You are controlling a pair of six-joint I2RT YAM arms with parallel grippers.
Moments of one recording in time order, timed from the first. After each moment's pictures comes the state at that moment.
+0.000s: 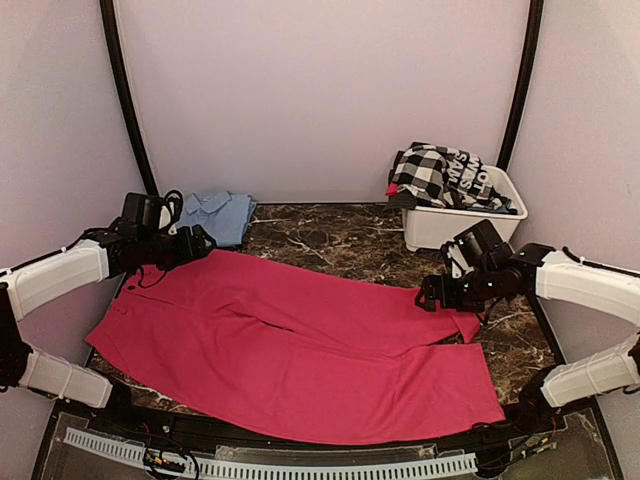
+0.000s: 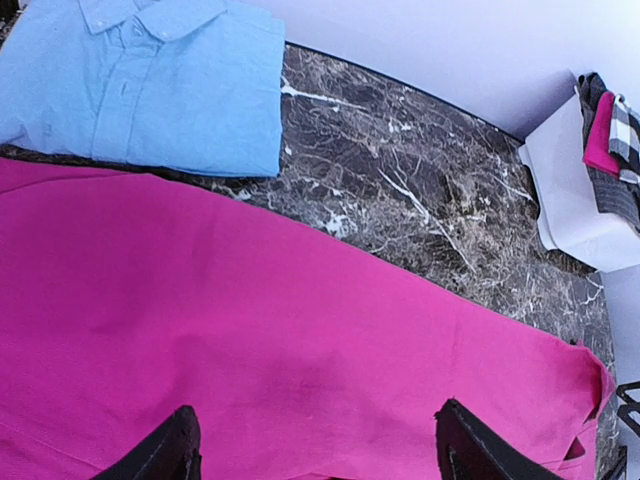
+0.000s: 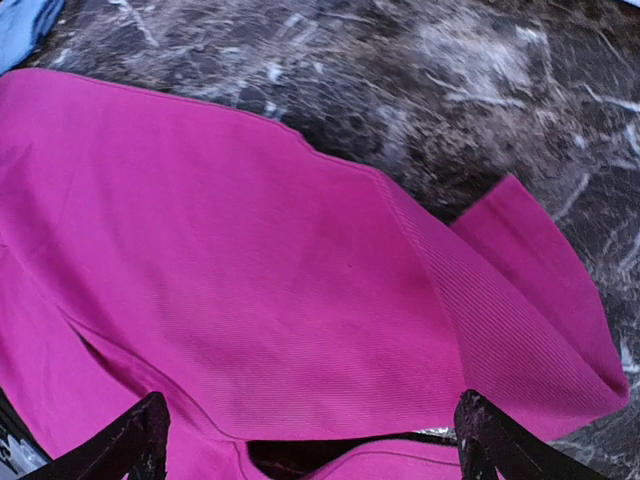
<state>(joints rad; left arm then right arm) -0.27 1.24 0.85 -0.27 0.12 -0.50 0.57 1.19 0.78 -0.57 -0.04 0.50</state>
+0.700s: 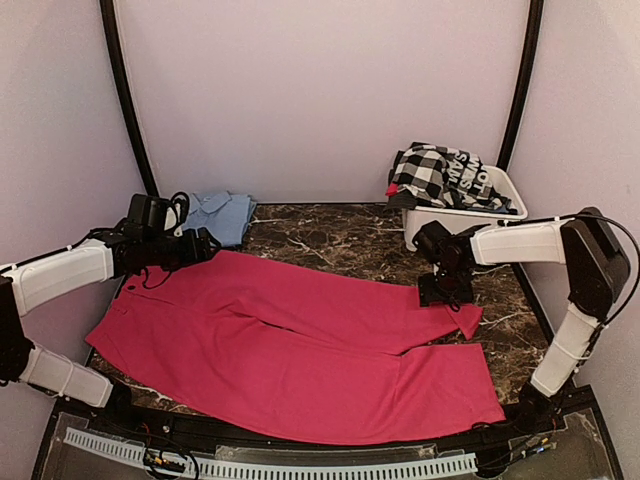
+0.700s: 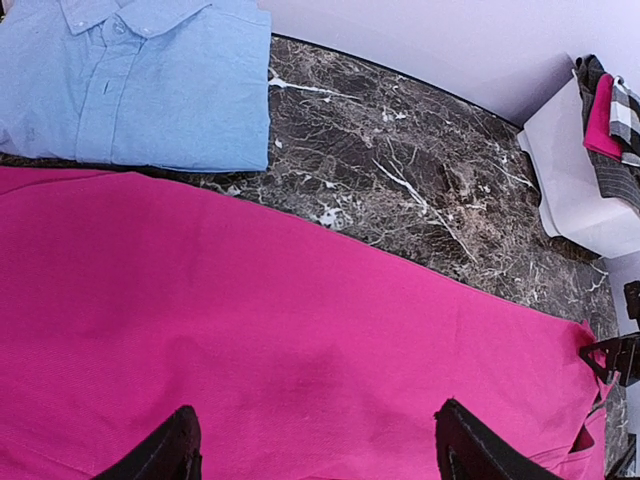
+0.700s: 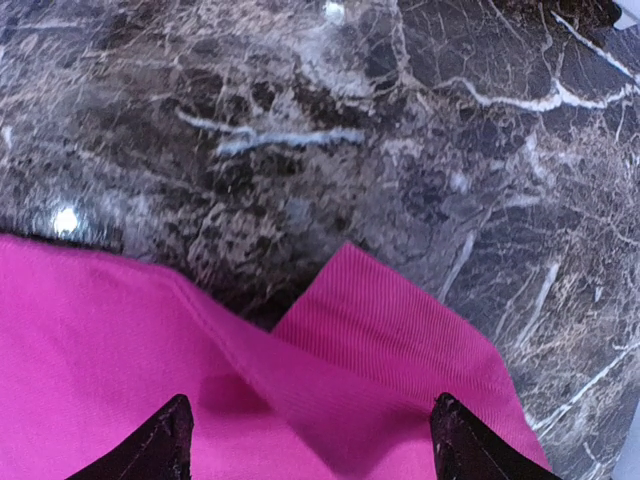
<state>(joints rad) -0.30 1.28 0.85 -0.25 0.12 -0.47 0.54 1.70 1.03 -0.68 0.32 0.54</state>
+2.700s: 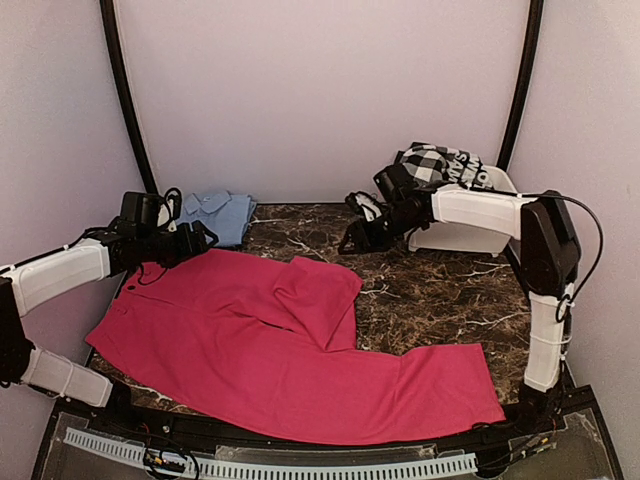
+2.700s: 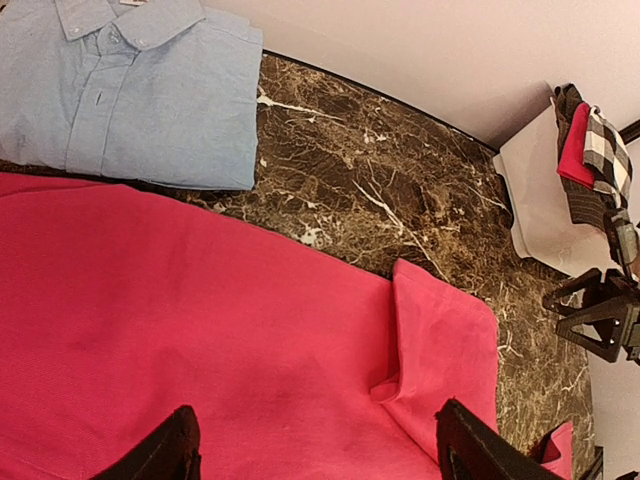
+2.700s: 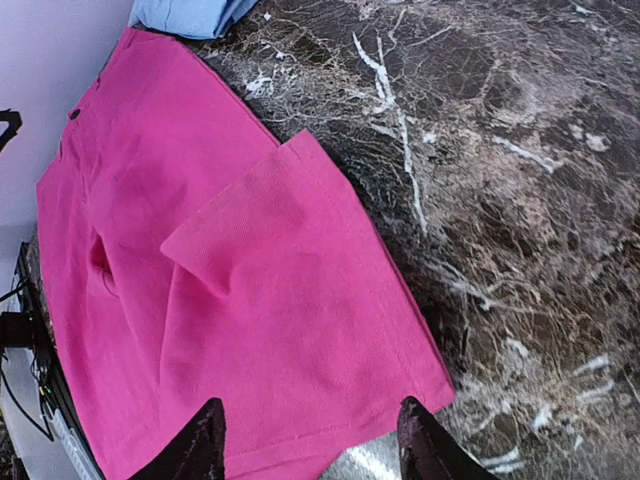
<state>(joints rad) -0.25 1.27 0.85 -0.21 0.21 -0.51 0.58 1.98 1.61 -0.55 -0.45 0.20</state>
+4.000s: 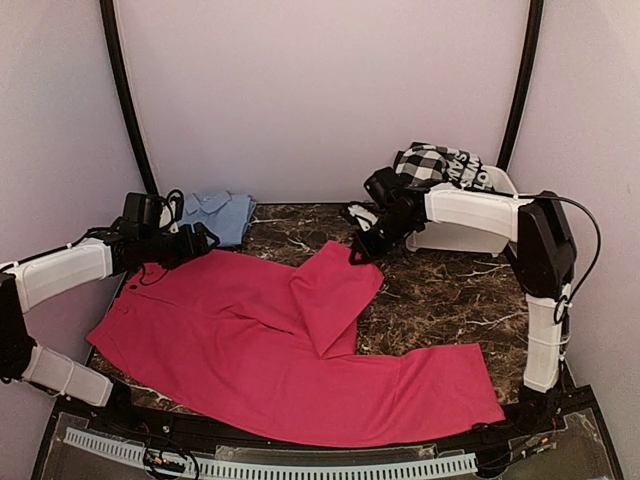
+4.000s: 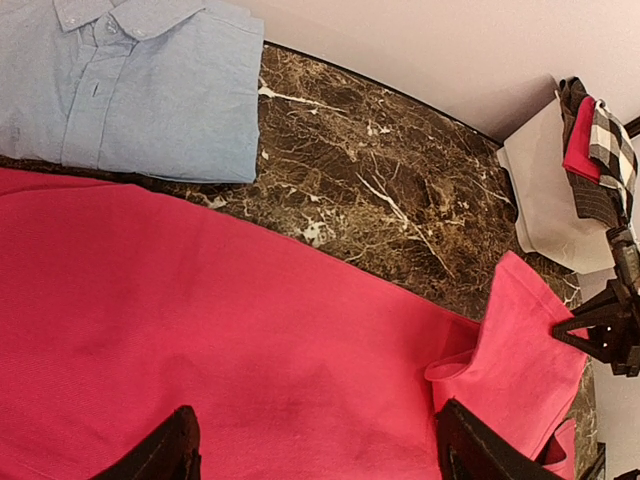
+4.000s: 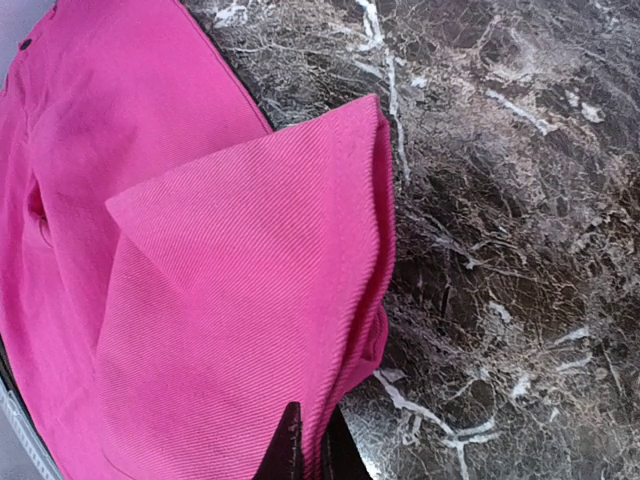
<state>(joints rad) -0.25 1.29 0.85 -0.20 0.21 -0.51 0.63 2.06 1.71 -0.73 -0.31 0.05</state>
